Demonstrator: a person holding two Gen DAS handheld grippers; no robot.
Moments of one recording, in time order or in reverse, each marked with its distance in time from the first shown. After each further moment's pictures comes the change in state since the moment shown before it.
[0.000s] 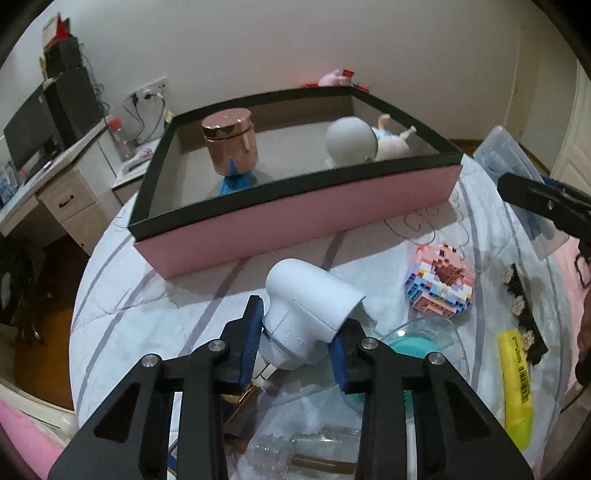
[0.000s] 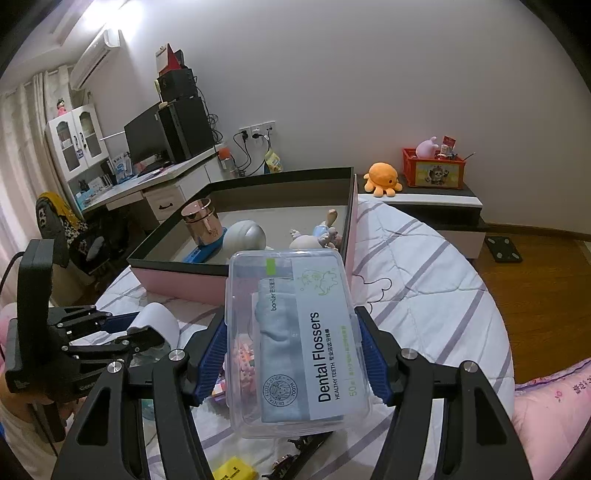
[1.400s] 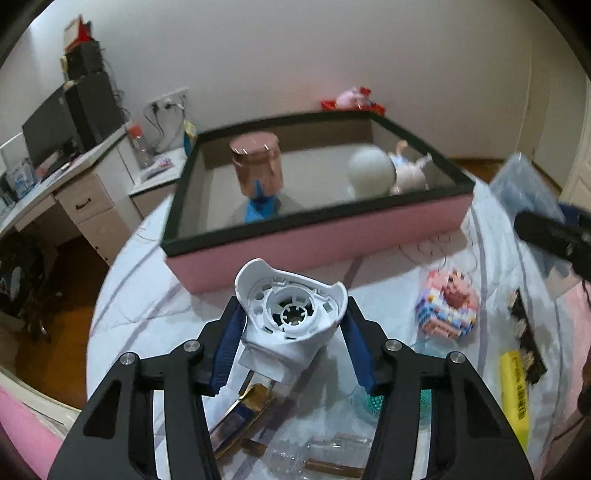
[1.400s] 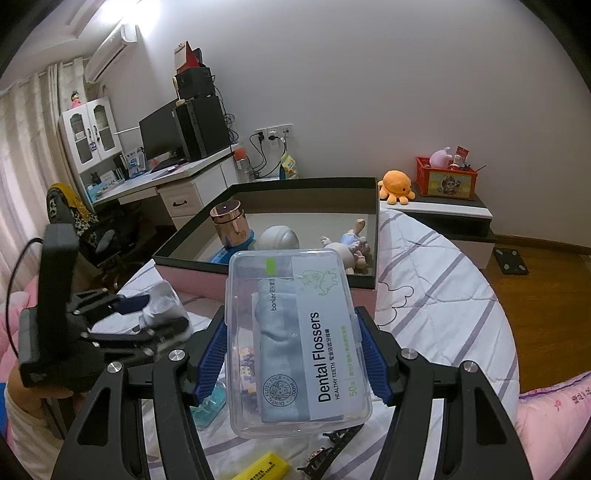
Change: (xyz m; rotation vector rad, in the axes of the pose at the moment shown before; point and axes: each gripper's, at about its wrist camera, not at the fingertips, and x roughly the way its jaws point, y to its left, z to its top) left arm -0.018 0.011 0.007 -0.034 -0.061 0.051; right arm -0.010 0.022 0.004 -0.047 -0.006 0.029
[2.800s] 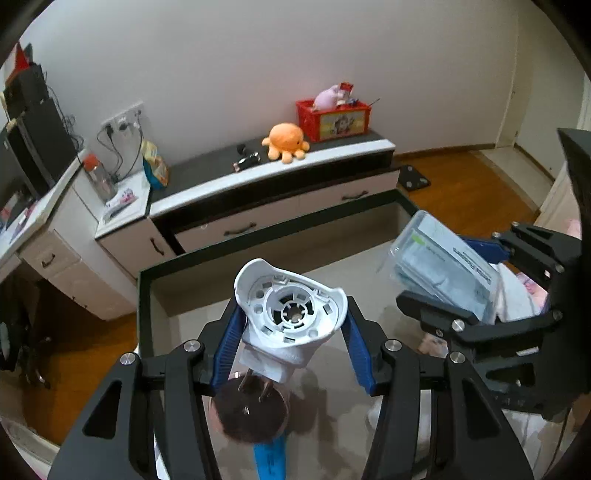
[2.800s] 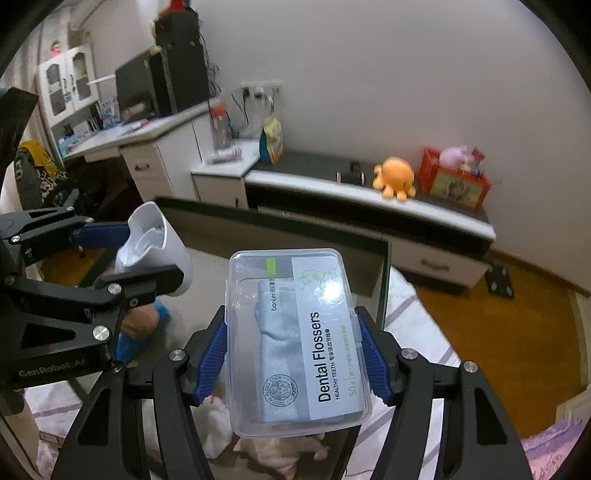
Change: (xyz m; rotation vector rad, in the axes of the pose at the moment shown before) left arm 0.117 0.003 0.193 0.099 0.092 -0.075; right arm 0.150 -0.032 0.117 -0.108 0.220 -0.092
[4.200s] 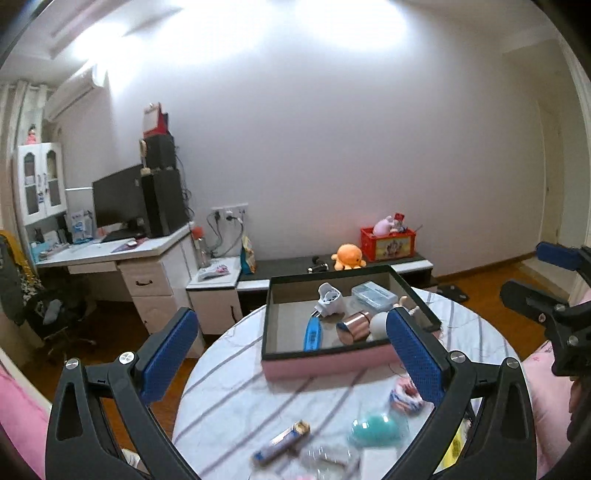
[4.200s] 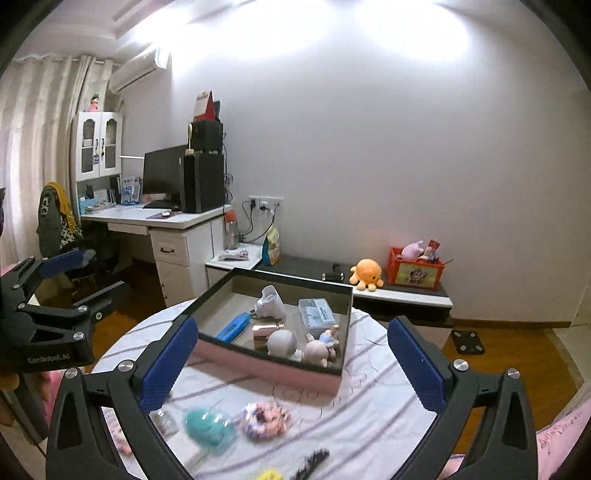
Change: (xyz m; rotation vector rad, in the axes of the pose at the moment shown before) left arm -0.280 -0.034 -0.216 -0.185 -0.573 0.269; right arm -0.251 0.087 -0.121 -0.032 -0.491 -0.101
